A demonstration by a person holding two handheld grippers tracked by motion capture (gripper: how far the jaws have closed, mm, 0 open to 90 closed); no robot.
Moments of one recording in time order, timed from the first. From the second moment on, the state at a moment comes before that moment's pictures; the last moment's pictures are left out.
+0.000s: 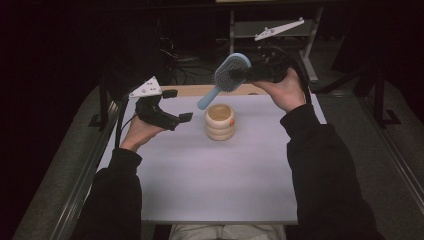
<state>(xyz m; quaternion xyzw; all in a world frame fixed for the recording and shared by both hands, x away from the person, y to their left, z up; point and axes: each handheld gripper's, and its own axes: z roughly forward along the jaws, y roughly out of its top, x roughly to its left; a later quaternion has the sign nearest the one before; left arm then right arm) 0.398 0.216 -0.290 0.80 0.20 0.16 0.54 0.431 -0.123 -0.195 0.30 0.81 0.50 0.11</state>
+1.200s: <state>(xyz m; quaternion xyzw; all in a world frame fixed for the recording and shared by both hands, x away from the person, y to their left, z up) 0.377 0.306 -0.327 0.75 0.28 0.19 0.56 0.457 -0.128 -0.212 0.32 0.83 0.44 0.13</state>
